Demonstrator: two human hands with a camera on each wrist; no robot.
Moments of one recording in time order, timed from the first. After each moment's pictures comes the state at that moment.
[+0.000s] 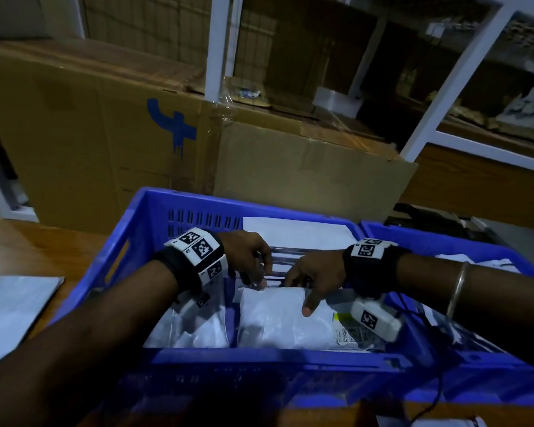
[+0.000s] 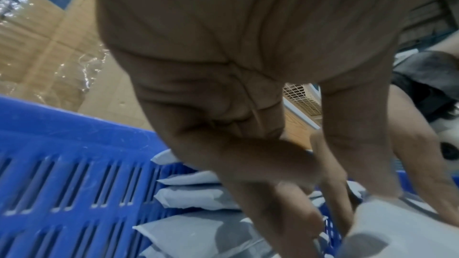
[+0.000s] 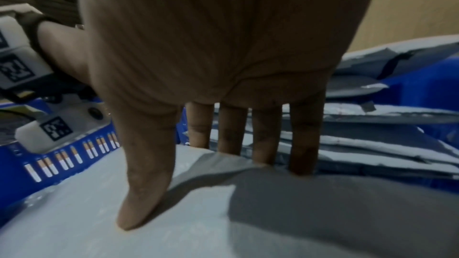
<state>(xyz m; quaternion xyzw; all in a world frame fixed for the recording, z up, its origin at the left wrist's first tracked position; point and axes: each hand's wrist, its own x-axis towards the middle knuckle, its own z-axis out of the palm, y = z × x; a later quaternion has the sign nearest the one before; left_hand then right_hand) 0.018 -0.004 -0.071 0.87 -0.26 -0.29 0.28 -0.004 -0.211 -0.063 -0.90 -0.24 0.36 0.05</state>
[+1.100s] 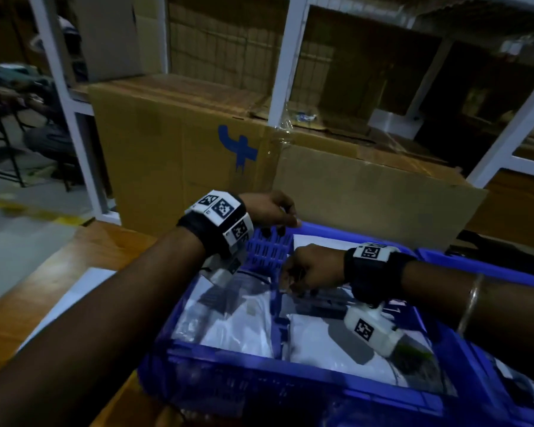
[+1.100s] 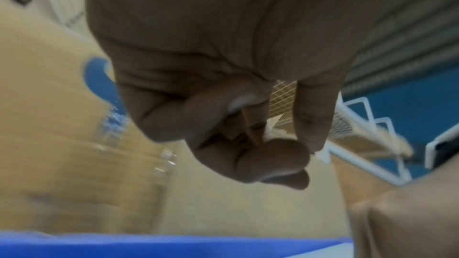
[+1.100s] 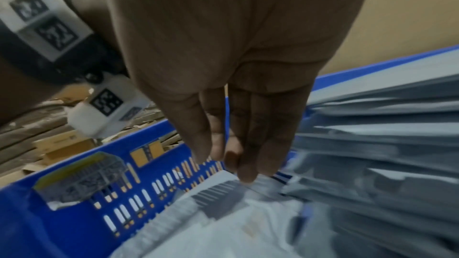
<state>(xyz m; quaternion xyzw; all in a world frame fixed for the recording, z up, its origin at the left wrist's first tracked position) 0.039 0.058 0.000 0.88 -0.24 -0.16 0.39 0.003 -0.111 -0.035 -0.92 -0.28 0.27 0.09</state>
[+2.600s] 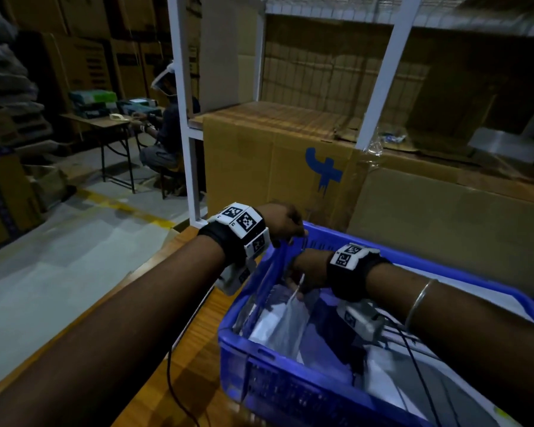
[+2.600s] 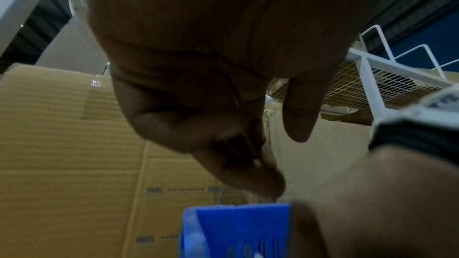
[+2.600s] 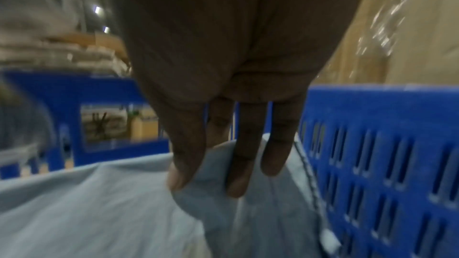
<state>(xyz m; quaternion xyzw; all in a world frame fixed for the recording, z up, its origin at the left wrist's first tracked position) 0.011 0.163 0.001 0.95 -0.07 -0.10 0.29 0.060 0.030 -0.076 -0.84 -0.47 0.24 -0.08</state>
